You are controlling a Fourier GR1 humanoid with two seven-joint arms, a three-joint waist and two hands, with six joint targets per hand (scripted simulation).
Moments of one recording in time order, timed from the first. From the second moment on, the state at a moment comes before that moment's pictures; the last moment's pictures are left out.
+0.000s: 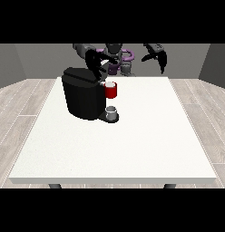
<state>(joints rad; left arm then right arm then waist) -0.29 0.05 0.08 -1.42 -0.14 -0.23 -0.08 -0.86 -0.24 -0.09 -0.99 0.12 -0.05 0.20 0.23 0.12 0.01</state>
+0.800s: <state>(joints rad) -0.38 0.04 0.03 -1.41 -0.14 -0.28 -0.11 -0.95 -0.39 -0.12 -1.05 0.24 -0.04 0.38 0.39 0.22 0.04</state>
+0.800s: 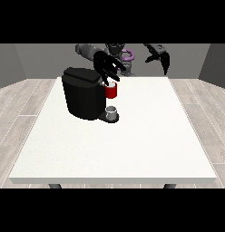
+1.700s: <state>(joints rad) -0.50 0.07 0.05 -1.42 -0.09 -0.33 -0.11 -1.19 -0.29 -0.12 -1.04 0.19 -0.05 0.23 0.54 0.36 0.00</state>
